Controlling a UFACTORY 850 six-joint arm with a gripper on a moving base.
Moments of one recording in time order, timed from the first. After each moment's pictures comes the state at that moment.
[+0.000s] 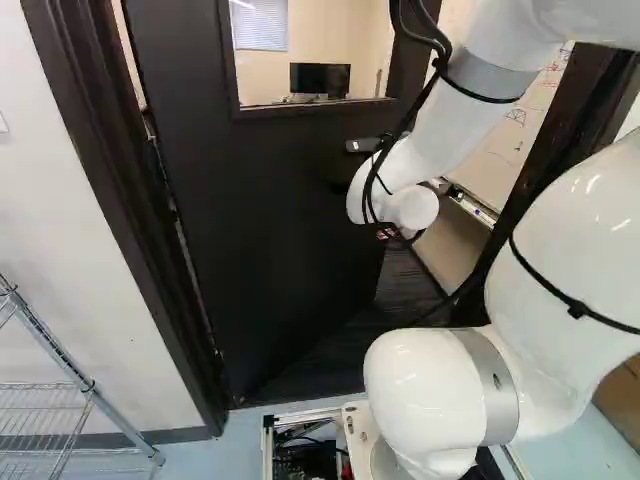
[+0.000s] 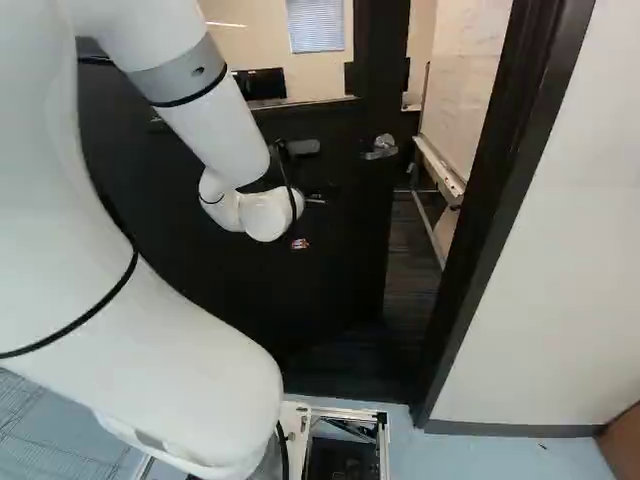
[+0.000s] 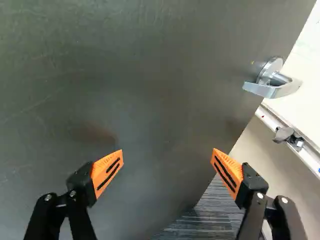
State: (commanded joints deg) arm -5.9 6.8 -22.5 -7.7 45.1 0.0
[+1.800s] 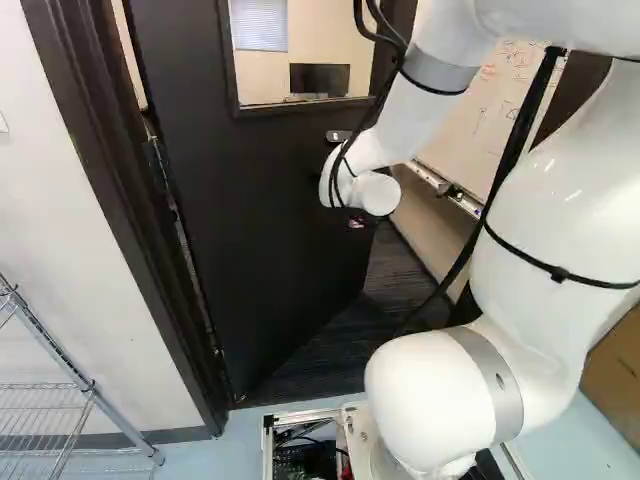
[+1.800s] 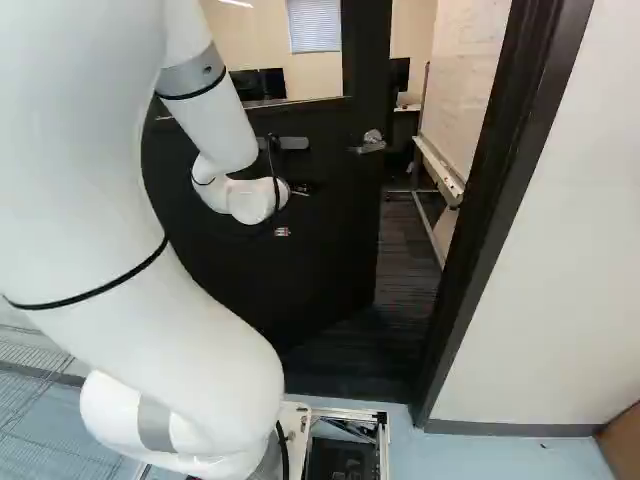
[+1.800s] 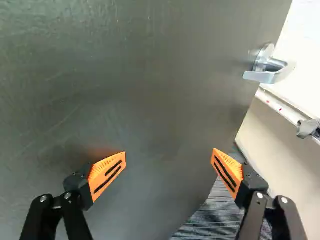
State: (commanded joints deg) arm 3.9 -1.4 -30.6 5.9 45.1 0.0
